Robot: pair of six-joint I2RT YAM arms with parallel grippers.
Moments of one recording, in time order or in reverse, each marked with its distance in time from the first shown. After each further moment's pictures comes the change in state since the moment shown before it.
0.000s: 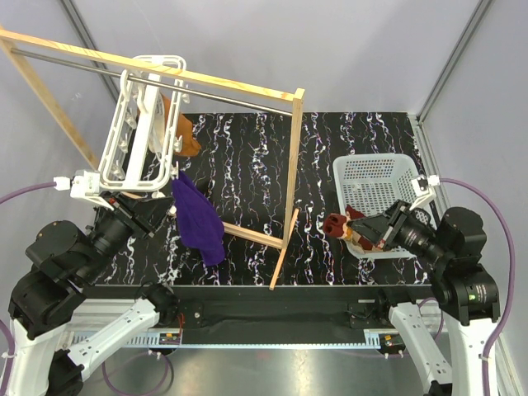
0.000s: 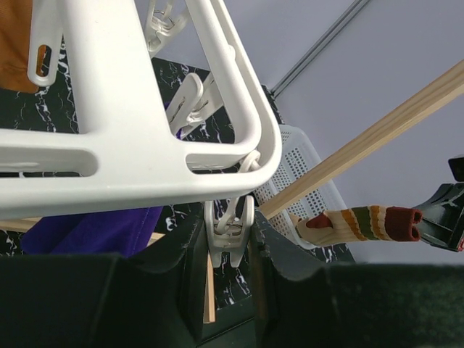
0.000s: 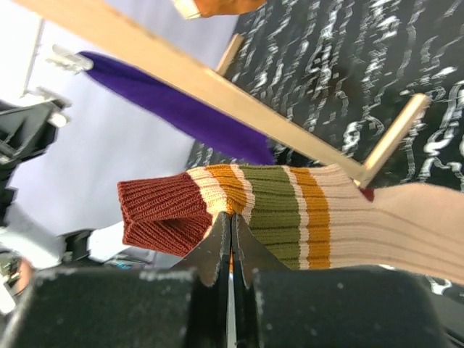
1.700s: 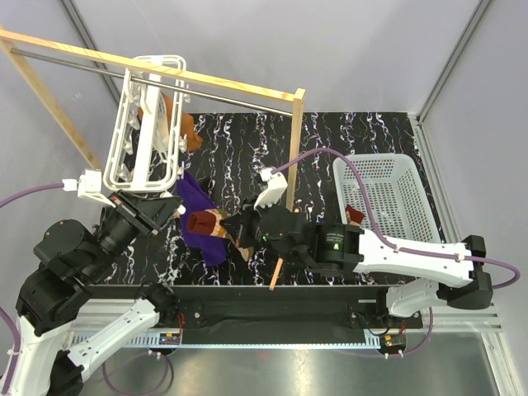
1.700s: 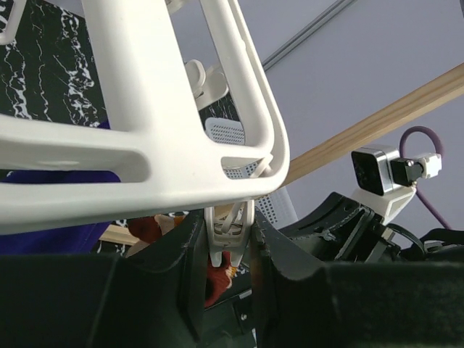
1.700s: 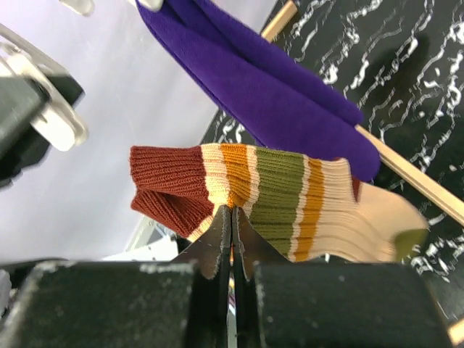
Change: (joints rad) left arm 0.000 -0.011 -0.053 0.053 0.043 -0.201; right arm 1.297 0.848 0.314 0.511 1.192 0.137
